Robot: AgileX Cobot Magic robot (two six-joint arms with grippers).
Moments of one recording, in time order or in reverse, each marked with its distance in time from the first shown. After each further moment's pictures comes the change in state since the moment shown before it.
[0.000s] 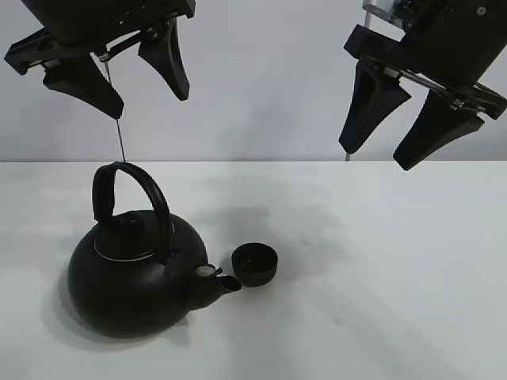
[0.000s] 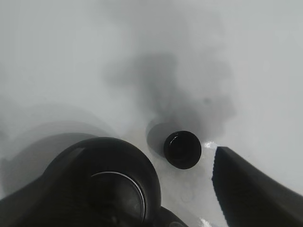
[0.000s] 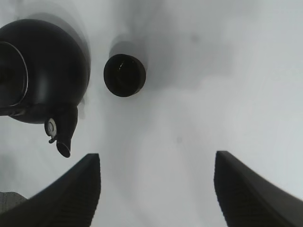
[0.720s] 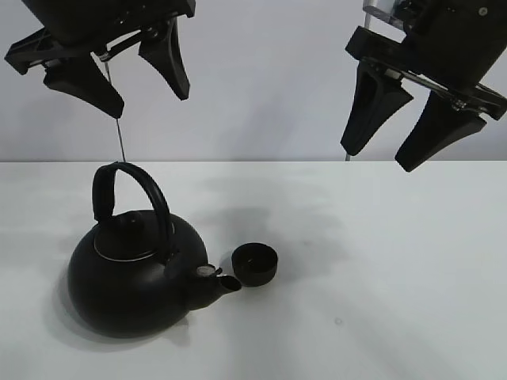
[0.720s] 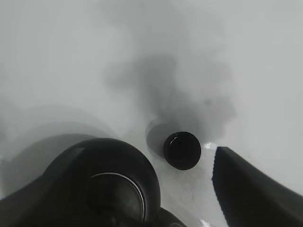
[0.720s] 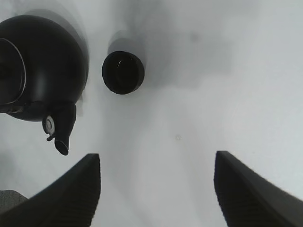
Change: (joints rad) left arm 0.000 0.000 0.000 0.000 -0.001 0.000; right arm 0.000 0.000 0.000 -0.006 0.011 -0.001
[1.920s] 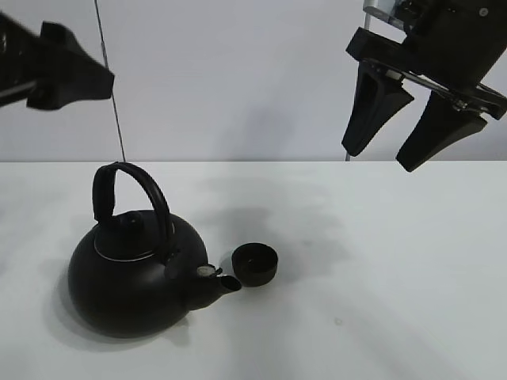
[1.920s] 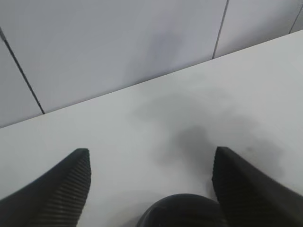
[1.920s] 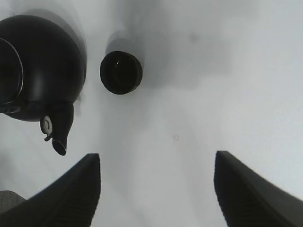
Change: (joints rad) left arm 0.000 -0.395 0.666 -0.005 -0.832 0.463; right arm 0.000 0.000 0.000 -0.006 -0.002 0.000
